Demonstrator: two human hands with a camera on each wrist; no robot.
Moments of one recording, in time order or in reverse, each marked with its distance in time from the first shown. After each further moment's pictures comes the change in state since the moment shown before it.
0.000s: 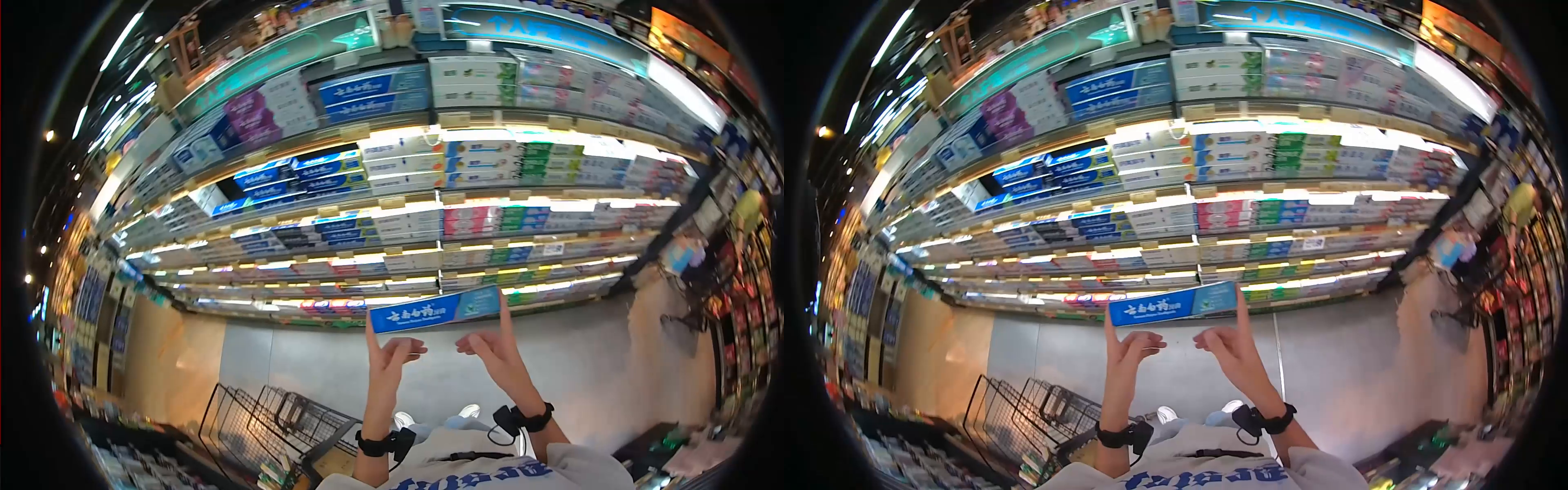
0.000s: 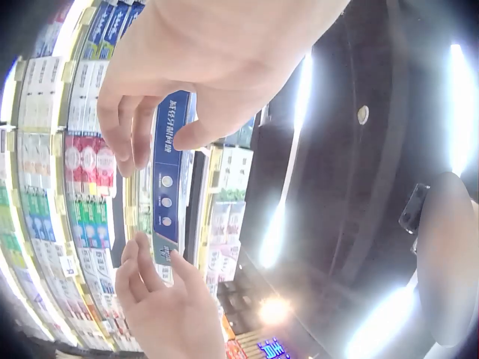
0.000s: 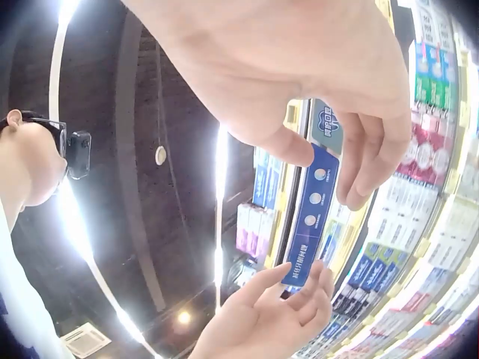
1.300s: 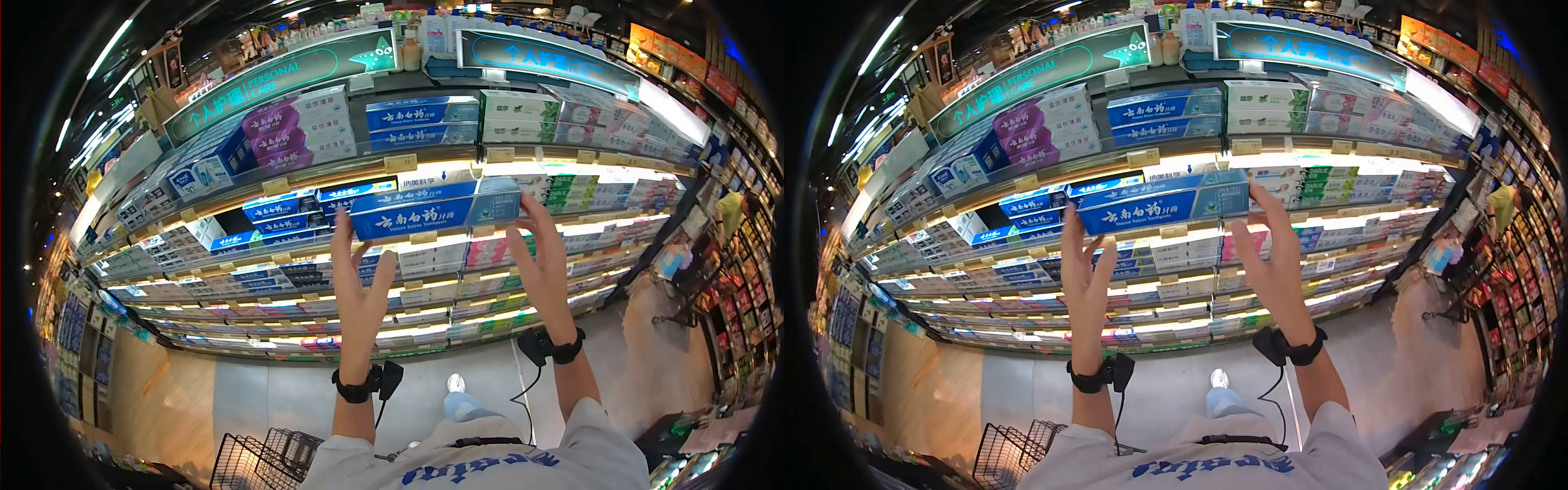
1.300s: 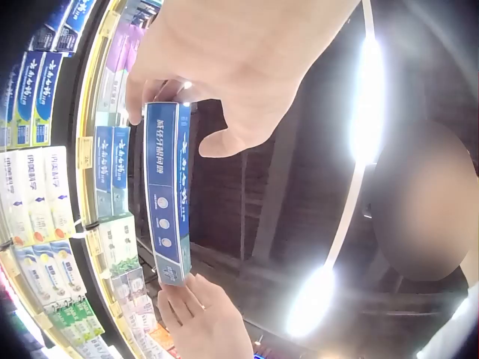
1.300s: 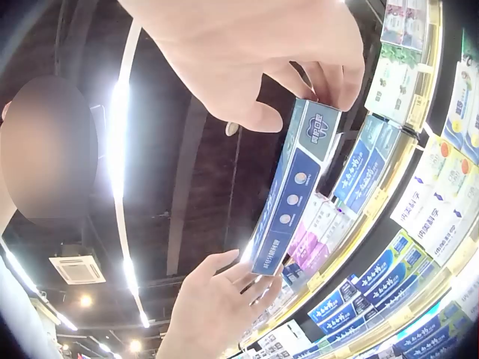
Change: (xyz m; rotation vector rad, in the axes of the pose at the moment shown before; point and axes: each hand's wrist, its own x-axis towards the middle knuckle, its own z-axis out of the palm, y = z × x) left_hand 0.184 0.163 -0.078 0.213 -0.012 0.814; right_hand 0.173 -0.115 0.093 -0.569 0.312 -0.767
